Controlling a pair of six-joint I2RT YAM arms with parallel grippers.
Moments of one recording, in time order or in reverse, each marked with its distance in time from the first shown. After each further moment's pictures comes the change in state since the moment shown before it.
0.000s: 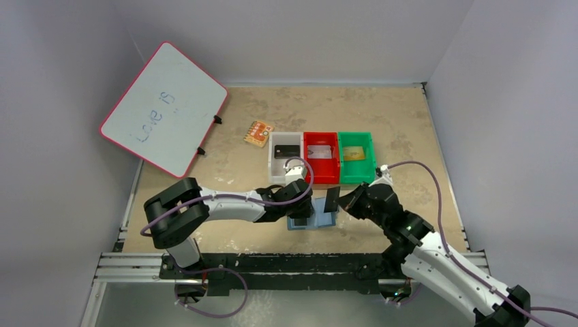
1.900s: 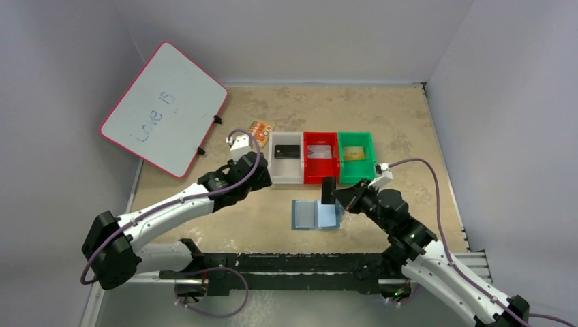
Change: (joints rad) left arm 0.263 -0.477 -0.011 -0.412 -0.285 0.133; right arm 0.000 -0.127 -0.055 0.184 -0.025 -0.225
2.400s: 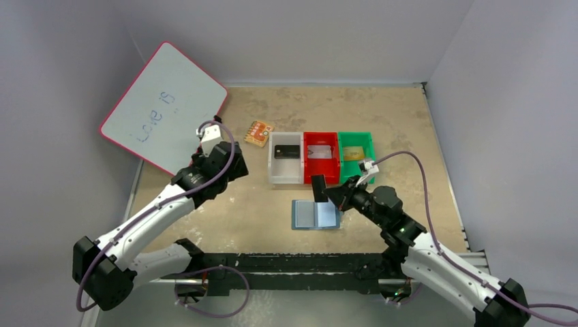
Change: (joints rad) left arm 0.211 -0.142 0.029 -0.196 -0.087 0.135; right arm 0.000 0.139 -0.059 0.315 -0.148 -0.249
